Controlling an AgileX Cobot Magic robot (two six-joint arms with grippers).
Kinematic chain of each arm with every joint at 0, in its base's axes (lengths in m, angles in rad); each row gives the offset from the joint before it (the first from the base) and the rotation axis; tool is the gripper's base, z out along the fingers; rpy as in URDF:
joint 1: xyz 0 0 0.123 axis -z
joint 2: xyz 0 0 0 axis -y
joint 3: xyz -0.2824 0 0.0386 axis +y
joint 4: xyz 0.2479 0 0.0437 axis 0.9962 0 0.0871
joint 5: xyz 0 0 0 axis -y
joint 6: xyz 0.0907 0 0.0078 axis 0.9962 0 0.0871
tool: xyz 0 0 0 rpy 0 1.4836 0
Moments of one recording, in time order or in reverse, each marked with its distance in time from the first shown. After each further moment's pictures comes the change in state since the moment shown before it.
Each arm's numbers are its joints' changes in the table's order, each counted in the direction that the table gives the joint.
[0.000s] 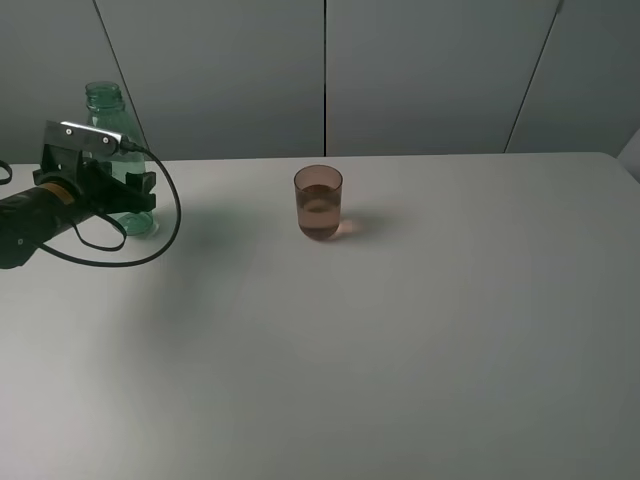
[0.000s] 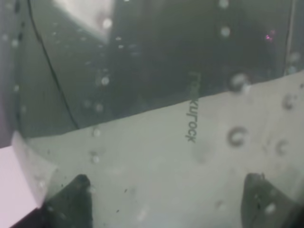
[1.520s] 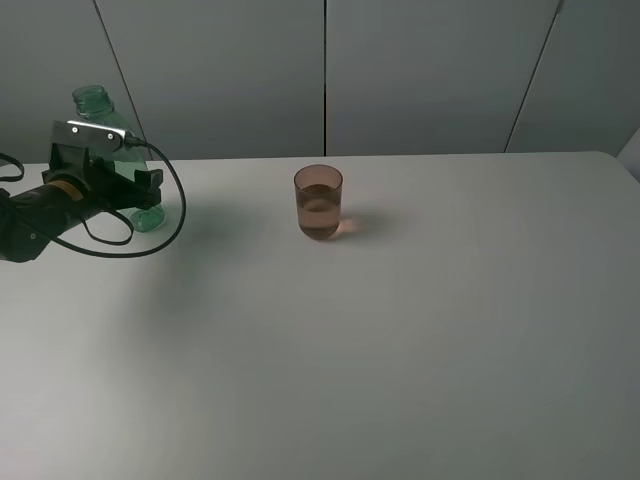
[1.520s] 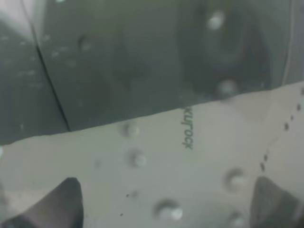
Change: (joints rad) left arm 0.000 -0.041 -0.062 -0.002 -0.040 -0.043; right arm 0.000 0.000 0.000 0.000 0.000 0.000
